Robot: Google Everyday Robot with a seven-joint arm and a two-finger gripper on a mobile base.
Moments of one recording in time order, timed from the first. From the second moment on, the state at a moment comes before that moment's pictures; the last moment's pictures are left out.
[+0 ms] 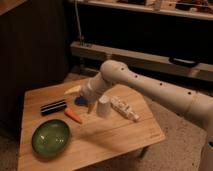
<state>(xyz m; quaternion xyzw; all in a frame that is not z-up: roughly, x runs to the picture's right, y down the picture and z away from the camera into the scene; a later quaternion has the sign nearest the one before) -0.139 0.068 0.681 -0.02 -0.52 -0.45 0.73</state>
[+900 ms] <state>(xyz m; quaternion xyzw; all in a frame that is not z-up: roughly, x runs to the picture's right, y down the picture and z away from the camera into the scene) -0.169 0.125 0.692 0.04 -0.51 -0.56 0.66</state>
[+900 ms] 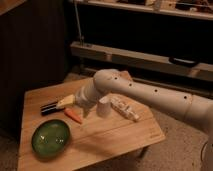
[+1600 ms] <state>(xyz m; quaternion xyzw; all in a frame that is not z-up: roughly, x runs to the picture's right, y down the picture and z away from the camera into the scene) -0.187 0.170 0.712 0.01 -0.54 -0.57 0.62</state>
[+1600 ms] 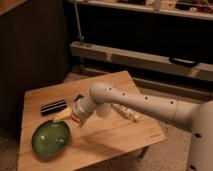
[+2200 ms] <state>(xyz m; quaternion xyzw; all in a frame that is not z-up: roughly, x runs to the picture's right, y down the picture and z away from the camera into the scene) -0.192 0.201 0.721 -0.02 -0.56 -0.57 0.60</state>
